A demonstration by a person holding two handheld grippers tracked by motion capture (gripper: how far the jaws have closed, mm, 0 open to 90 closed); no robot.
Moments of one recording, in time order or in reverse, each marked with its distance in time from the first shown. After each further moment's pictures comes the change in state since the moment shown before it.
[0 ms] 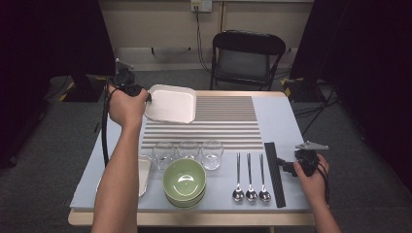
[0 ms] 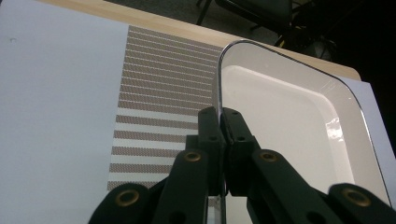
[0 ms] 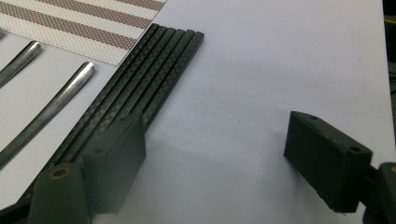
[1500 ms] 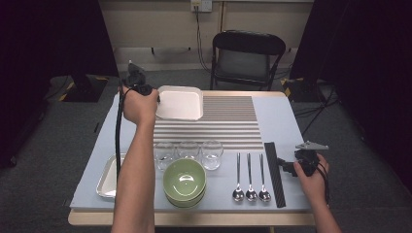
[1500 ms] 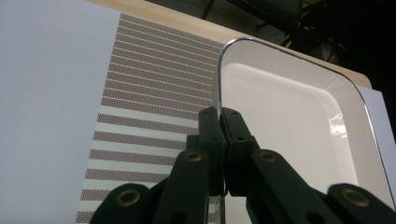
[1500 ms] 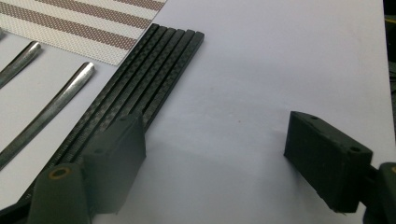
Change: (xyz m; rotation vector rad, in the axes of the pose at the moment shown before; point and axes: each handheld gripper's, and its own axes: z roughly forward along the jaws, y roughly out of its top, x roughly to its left) left arm -0.013 0.002 0.033 0.014 0.021 -0.060; right arm 0.000 0.000 0.000 -0.001 0.002 0.001
